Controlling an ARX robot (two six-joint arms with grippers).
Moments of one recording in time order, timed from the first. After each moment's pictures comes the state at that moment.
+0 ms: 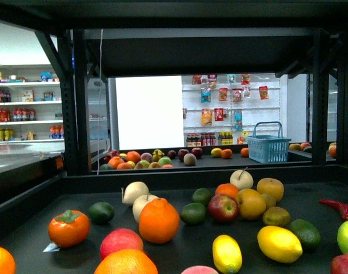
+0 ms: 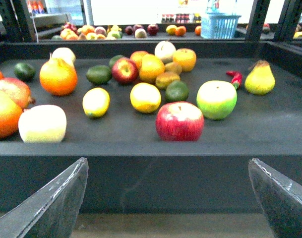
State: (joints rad) left arm 0.00 0.00 0.01 -0.01 0.00 0.00; right arm 0.00 0.00 0.01 0.00 0.00 0.00
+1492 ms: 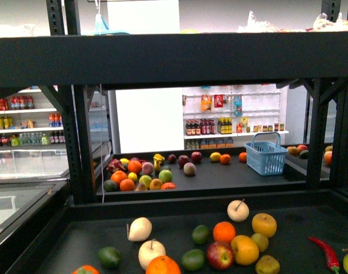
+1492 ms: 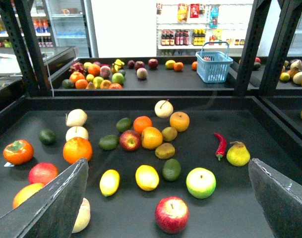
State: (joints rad) left arm 0.42 0.95 0.58 0.07 0.34 -0.82; right arm 0.00 0.00 0.02 0.00 0.00 0.00
